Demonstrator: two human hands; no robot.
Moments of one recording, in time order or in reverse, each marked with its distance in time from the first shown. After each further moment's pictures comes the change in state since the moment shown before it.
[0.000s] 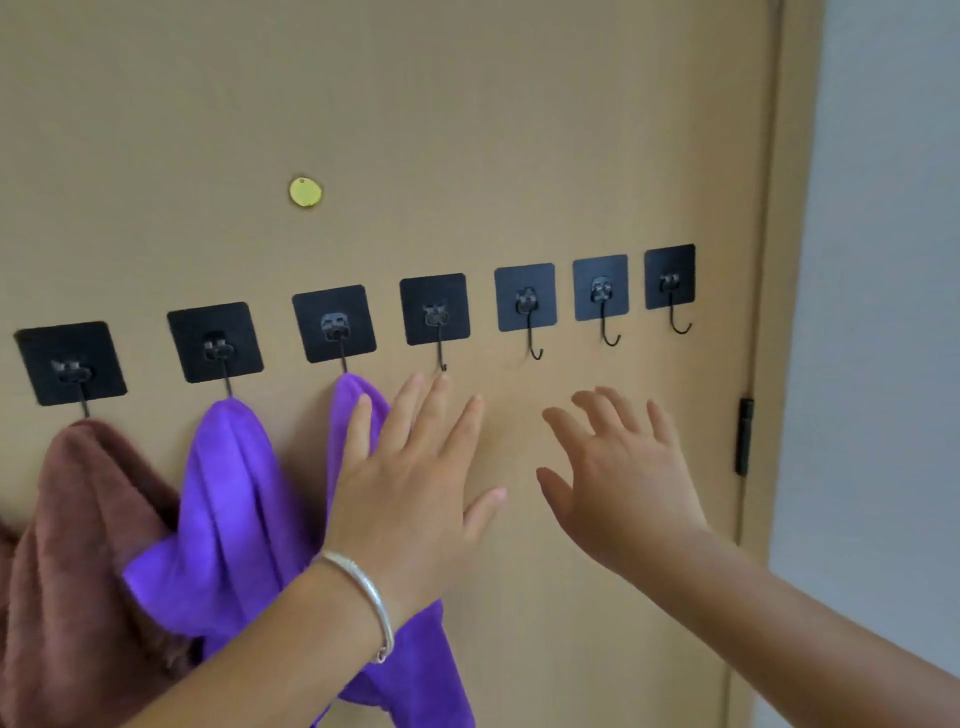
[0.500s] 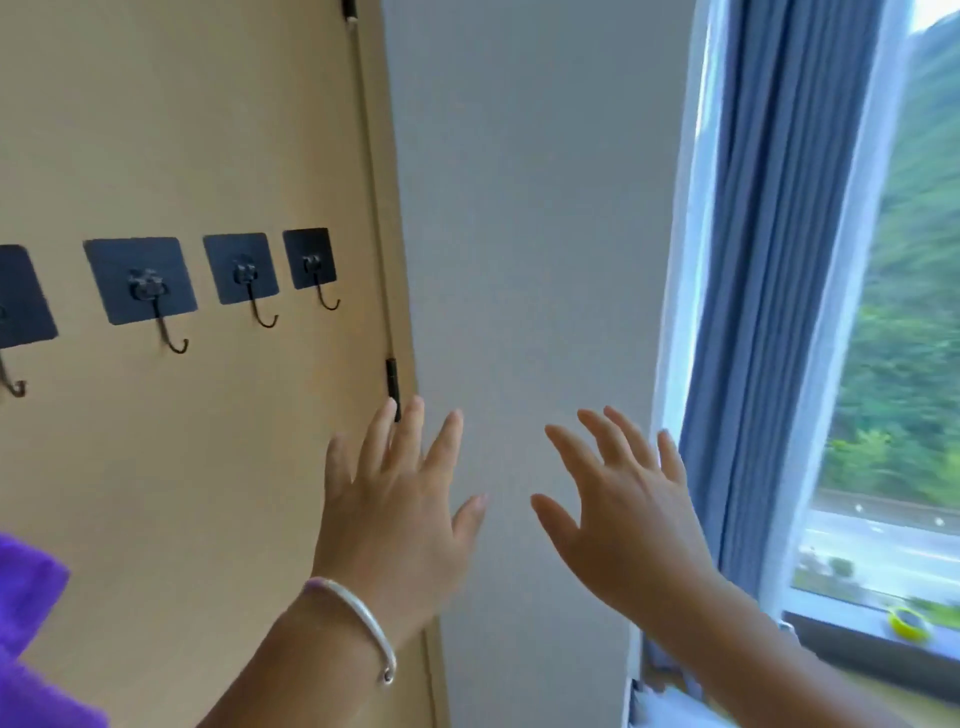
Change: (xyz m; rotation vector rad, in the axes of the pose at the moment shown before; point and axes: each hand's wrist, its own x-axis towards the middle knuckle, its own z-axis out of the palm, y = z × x) left_hand -0.007 0.139 0.001 -0.609 0.024 0.535; right_hand -0.185 0.037 -0.105 -0.336 -0.070 0.745
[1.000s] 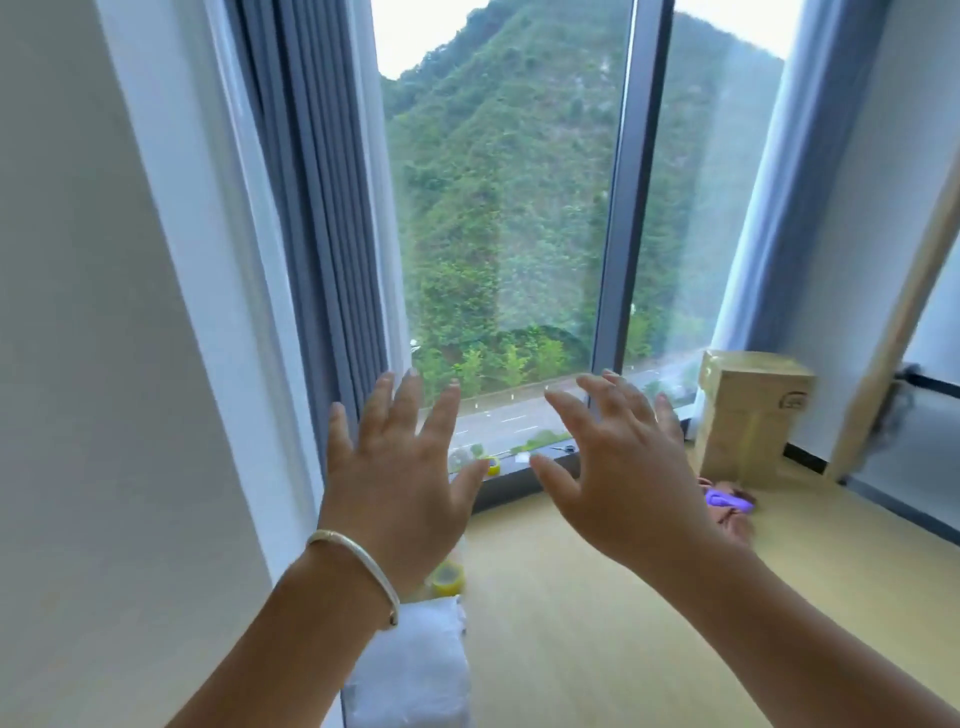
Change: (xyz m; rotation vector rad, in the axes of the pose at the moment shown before) left_hand -0.054 0.273 -0.039 -0.477 -0.008 0.705; right_hand -0.222 0.143 -0.173 -0.474 0.082 0.677
